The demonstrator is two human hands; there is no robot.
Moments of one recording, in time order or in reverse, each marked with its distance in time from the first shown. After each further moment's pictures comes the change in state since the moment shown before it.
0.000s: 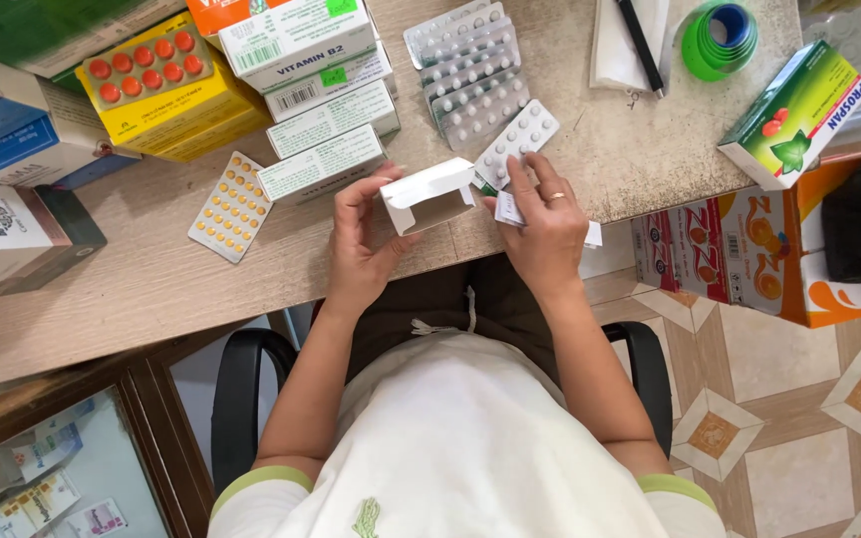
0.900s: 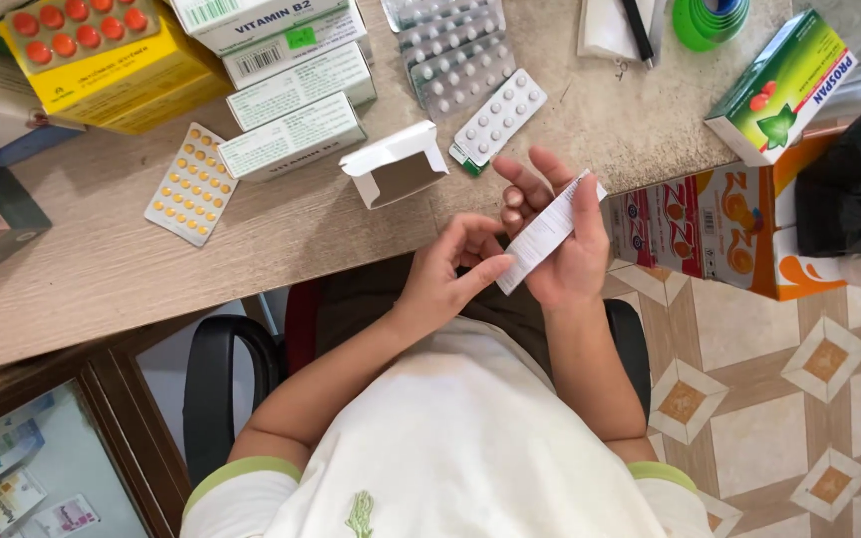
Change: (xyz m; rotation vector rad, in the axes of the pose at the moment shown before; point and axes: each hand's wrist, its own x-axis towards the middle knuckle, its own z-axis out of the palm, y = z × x) left_hand -0.030 0.011 0.093 -0.241 -0.222 -0.403; right_hand -0.032 0.014 -0.026 1.897 -0.028 0.843
